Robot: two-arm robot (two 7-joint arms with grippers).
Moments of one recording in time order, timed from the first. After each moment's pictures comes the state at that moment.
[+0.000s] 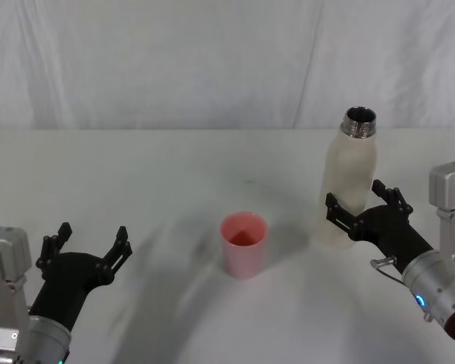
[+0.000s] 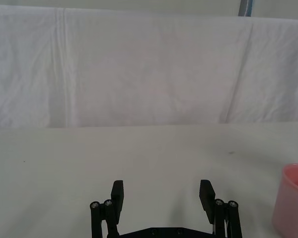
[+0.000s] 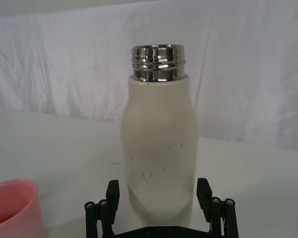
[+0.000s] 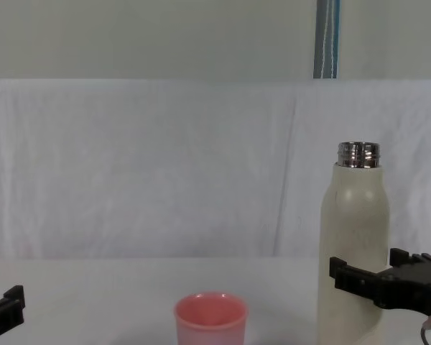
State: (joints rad) left arm 0.27 0.24 0.04 -1.85 -0.25 -0.02 -0.02; right arm 0.10 0.18 -0.22 -1.55 0.21 0.03 0.21
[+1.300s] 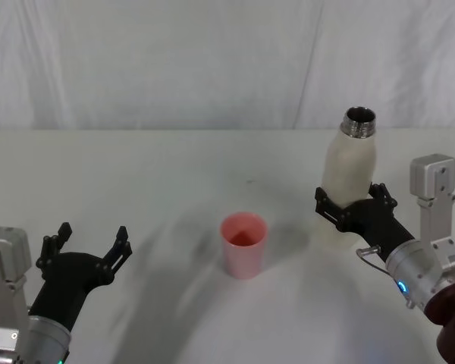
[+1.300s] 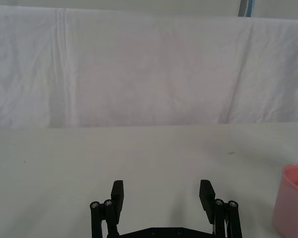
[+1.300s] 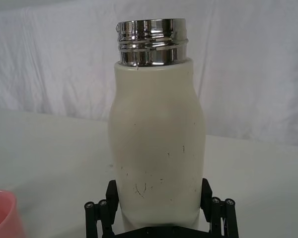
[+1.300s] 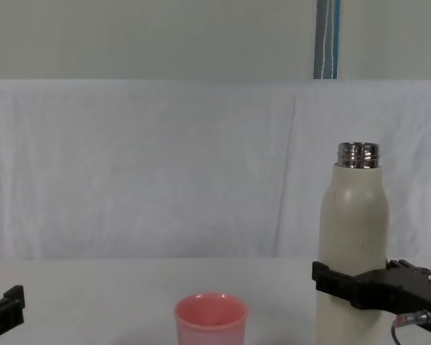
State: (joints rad) left arm 0.27 0.24 0.04 -1.85 -0.25 -0.02 -0.02; right arm 0.20 0.14 -0.24 -1.39 0.21 0.00 0.22
